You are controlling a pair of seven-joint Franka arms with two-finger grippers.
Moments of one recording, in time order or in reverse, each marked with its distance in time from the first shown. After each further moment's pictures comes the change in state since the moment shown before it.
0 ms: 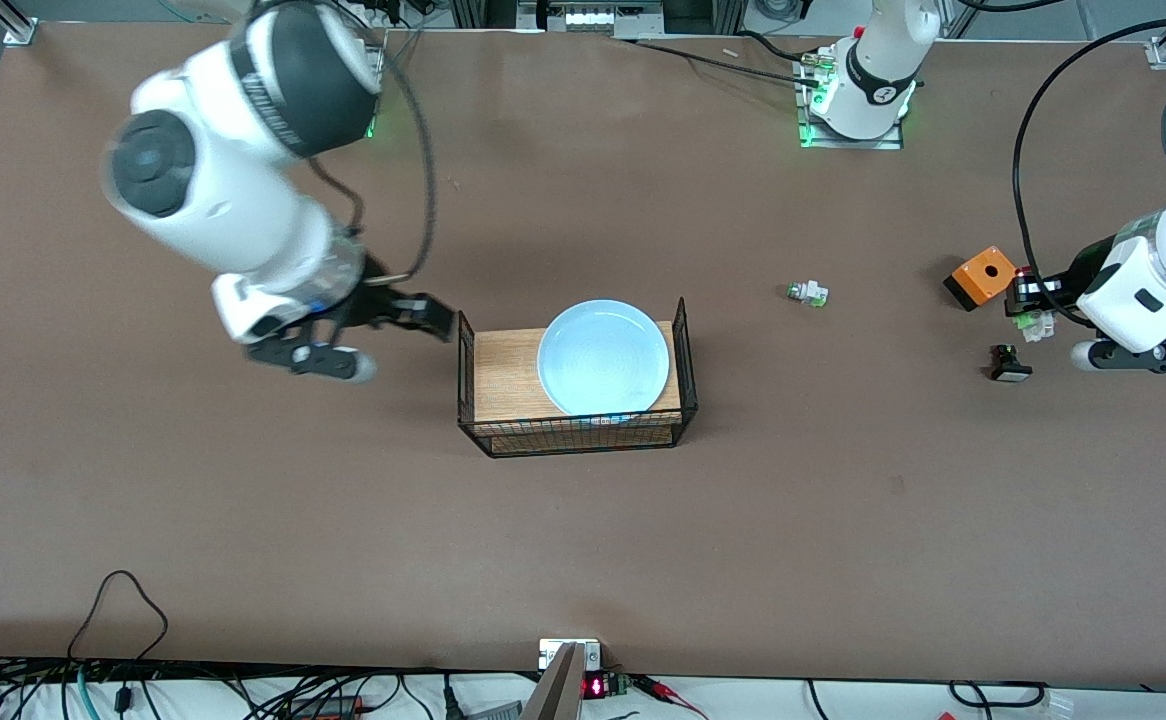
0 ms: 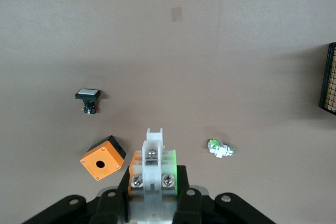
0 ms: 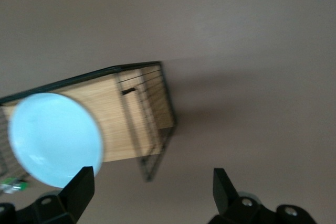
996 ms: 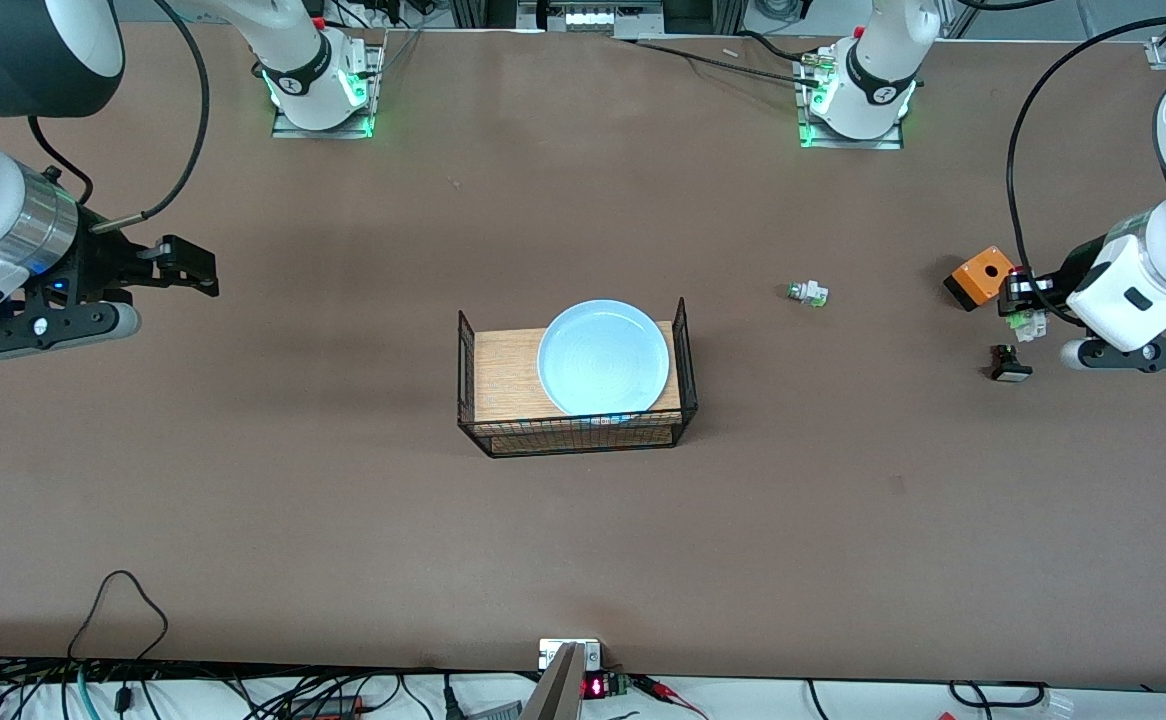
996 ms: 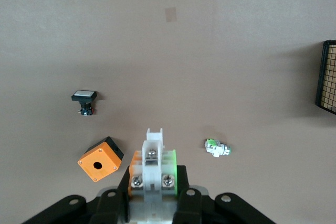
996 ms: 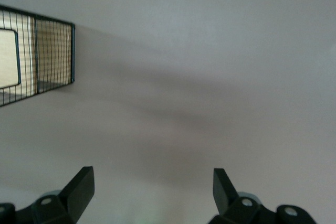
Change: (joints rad) left arm 0.000 0.000 -0.018 0.002 0.000 0.000 0.000; right arm -0.050 -0.114 -0.201 0.022 -0.123 -0.273 -0.546
